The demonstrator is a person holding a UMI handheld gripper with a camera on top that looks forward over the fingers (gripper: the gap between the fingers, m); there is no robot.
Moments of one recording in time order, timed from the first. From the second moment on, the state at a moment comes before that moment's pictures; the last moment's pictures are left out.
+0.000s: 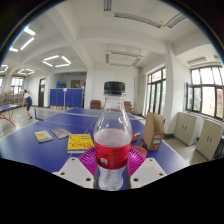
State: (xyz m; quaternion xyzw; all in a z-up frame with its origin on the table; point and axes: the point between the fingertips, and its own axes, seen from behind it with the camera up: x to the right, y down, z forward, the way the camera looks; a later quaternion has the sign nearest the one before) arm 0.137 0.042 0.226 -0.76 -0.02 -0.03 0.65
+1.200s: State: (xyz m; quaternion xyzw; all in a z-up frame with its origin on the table) arm 0.077 -0.275 0.214 -0.85 0.03 -0.05 0.53
